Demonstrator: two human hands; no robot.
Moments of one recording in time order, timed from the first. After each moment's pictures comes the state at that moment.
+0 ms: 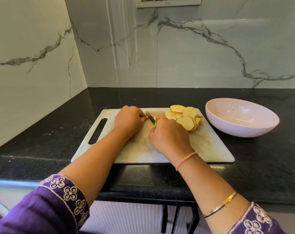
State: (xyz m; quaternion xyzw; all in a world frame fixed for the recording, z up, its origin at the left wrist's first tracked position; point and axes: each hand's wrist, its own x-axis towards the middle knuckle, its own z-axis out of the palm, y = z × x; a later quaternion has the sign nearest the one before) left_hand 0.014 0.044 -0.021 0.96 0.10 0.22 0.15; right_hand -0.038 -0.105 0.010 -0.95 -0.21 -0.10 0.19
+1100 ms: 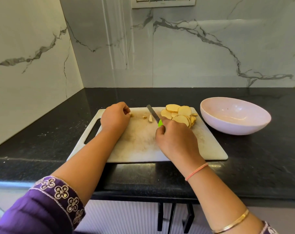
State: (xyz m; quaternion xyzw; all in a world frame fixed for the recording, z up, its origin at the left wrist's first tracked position) left_hand 0.006 0.064 -0.021 0.92 0.18 0.28 0.21; right_hand -0.045 -0.133 -0.003 -0.92 -0.21 -0.18 0.28
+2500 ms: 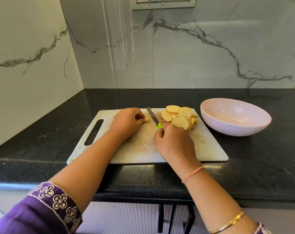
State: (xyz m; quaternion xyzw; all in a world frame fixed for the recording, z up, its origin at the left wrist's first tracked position) left_hand 0.001 0.040 -0.017 0.95 0.03 0.23 0.22; right_hand -0.041 -0.128 -0.012 -0.92 -0.20 -0.17 0.29
